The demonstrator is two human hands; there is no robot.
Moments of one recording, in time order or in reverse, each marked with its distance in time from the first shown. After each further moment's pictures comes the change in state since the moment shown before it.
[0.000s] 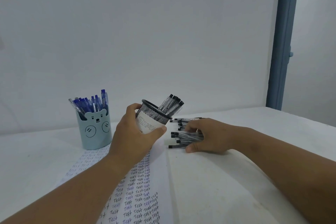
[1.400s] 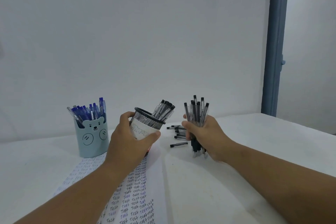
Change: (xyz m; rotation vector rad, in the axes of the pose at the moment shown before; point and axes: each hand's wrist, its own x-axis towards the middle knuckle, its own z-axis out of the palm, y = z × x) left_hand 0.001 0.000 -0.001 -0.046 0.031 -0.078; right_hand 0.001 -0.024 0.016 0.911 0.540 0.178
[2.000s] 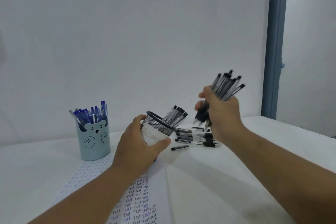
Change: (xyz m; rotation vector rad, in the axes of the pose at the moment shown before) left_hand -0.003 0.006 0.006 0.057 -0.062 0.085; right_hand 0.008 -0.067 -0.007 0.485 0.384 -0.088
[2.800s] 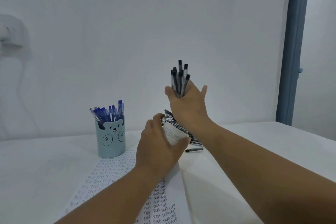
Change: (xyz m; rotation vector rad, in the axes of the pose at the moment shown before) left_hand -0.002 0.011 0.010 0.073 0.088 0.063; right_hand -0.005 0.026 0.093 -0.707 -0.192 -0.286
